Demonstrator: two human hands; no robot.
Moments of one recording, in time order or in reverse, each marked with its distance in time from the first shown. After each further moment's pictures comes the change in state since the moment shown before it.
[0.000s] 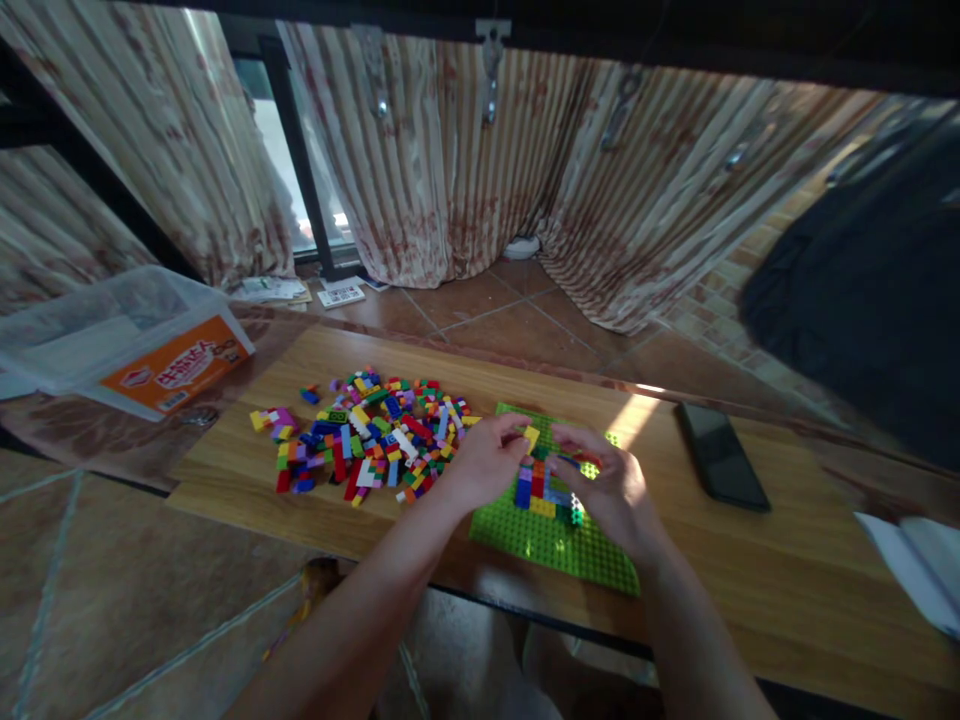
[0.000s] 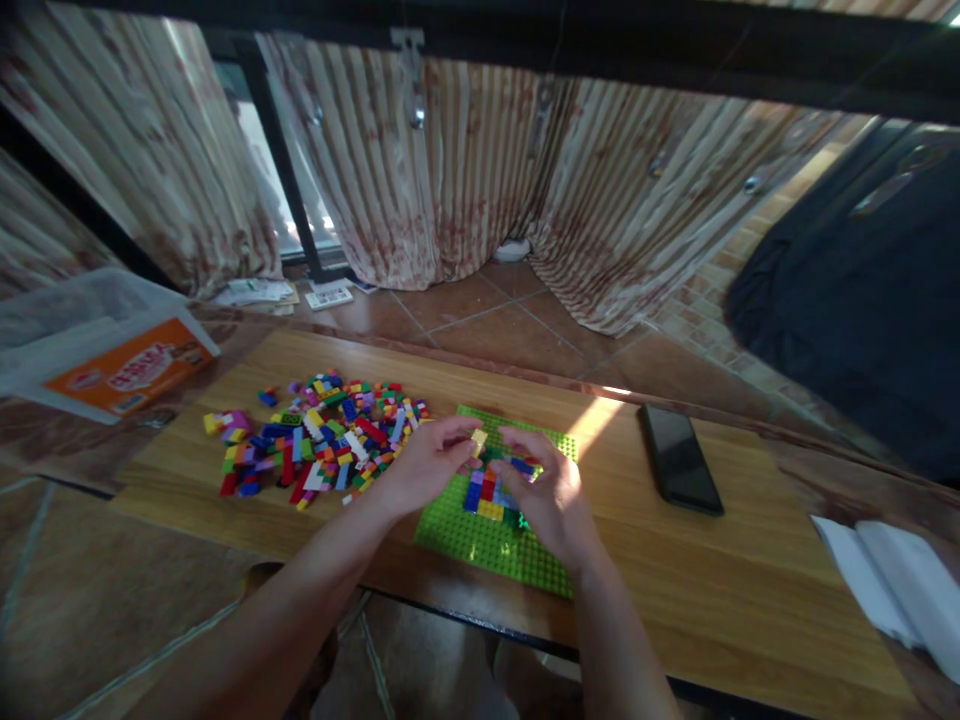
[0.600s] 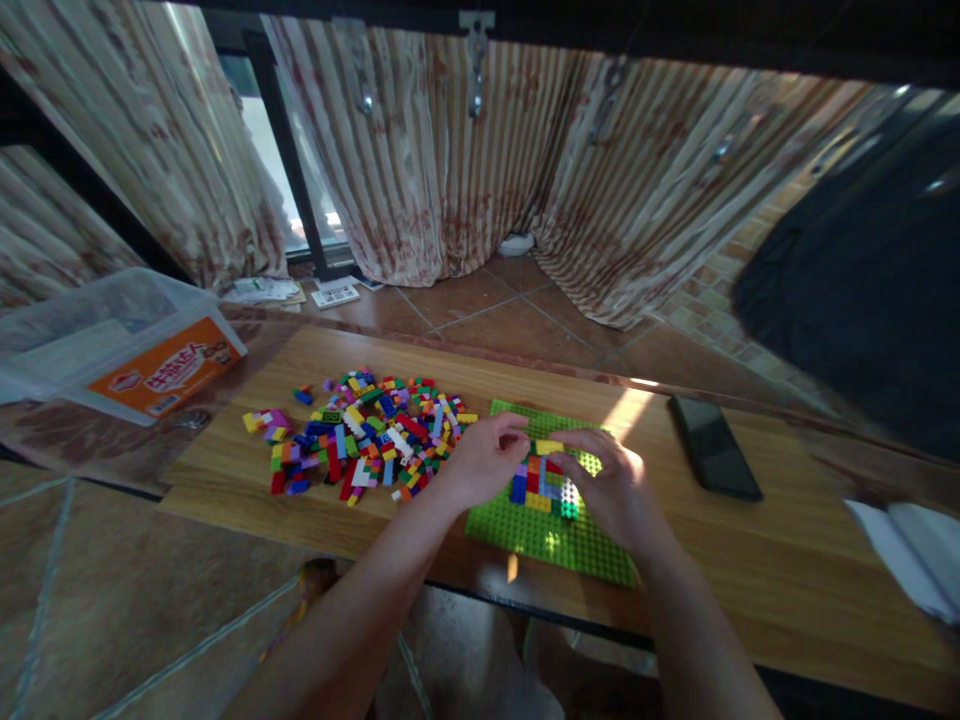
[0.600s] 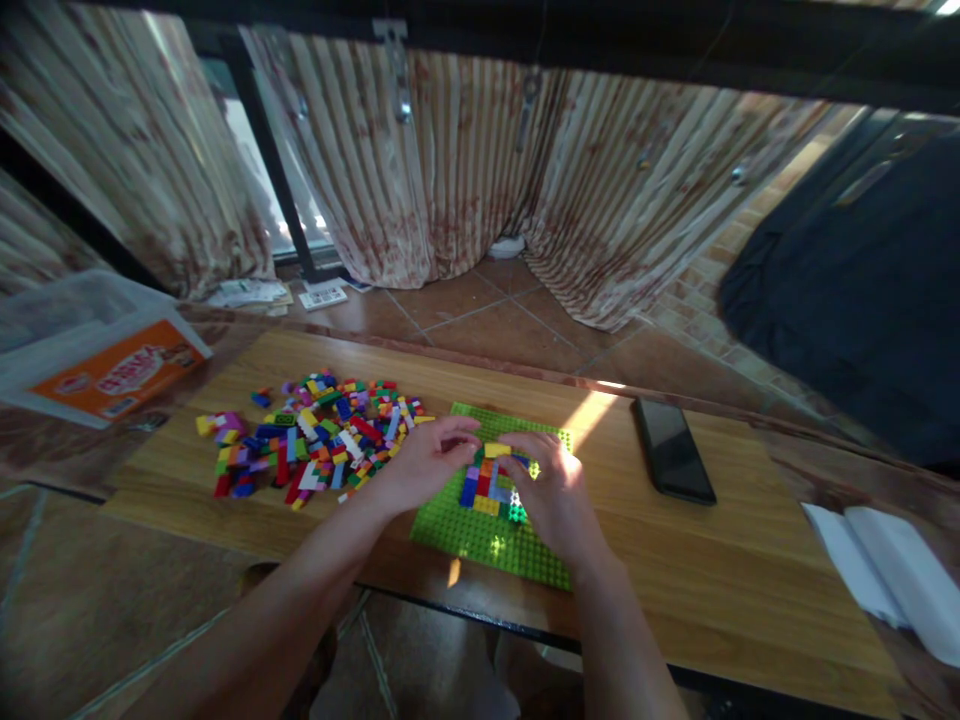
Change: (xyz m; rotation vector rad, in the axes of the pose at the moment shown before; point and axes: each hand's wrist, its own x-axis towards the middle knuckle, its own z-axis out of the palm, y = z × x) left_hand -0.002 -0.001 -0.003 0.160 -0.023 0.098; right_hand -0.002 0.008 -0.010 -0.234 0.029 -0.201
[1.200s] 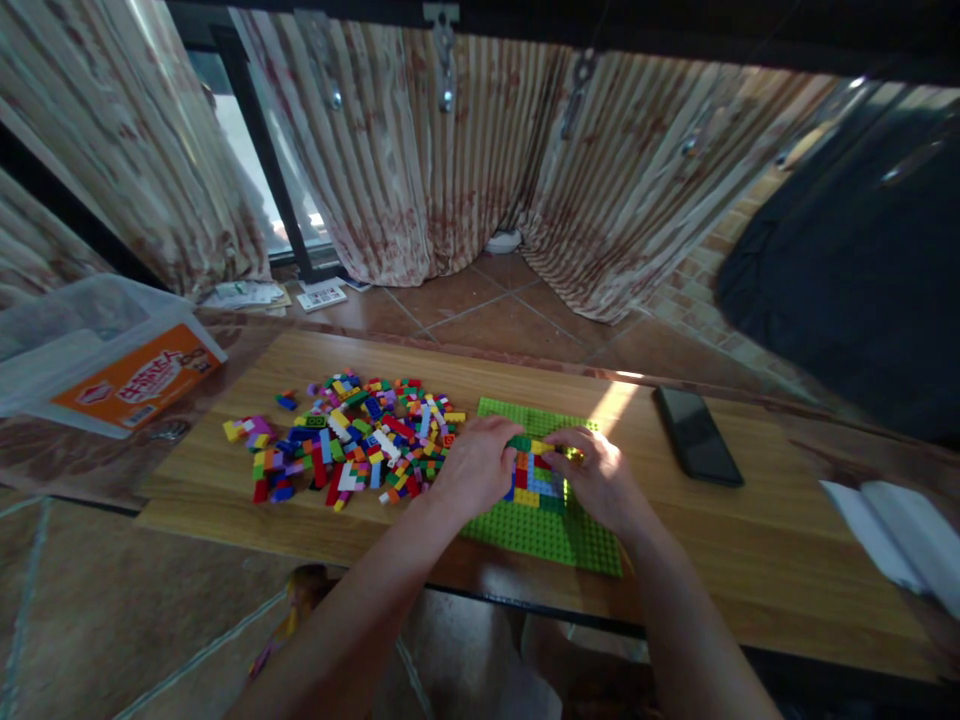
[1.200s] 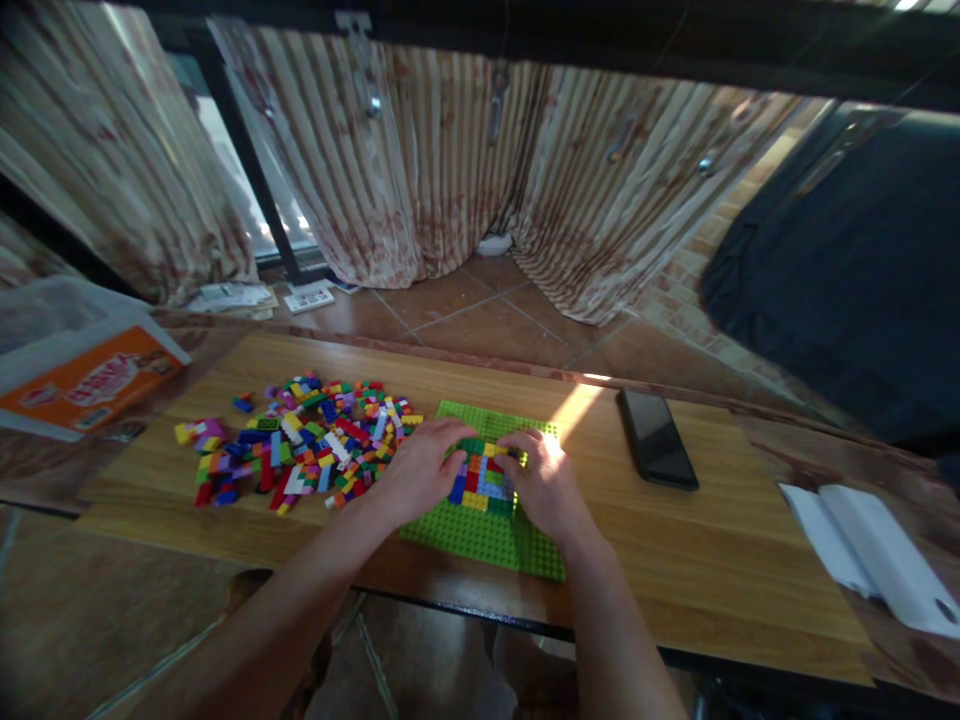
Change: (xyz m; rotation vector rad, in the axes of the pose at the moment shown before) left_hand -0.006 0.007 0.007 0.604 -0.008 0.229; right_hand -0.001 0.029 0.005 -0.030 -0.056 0.041
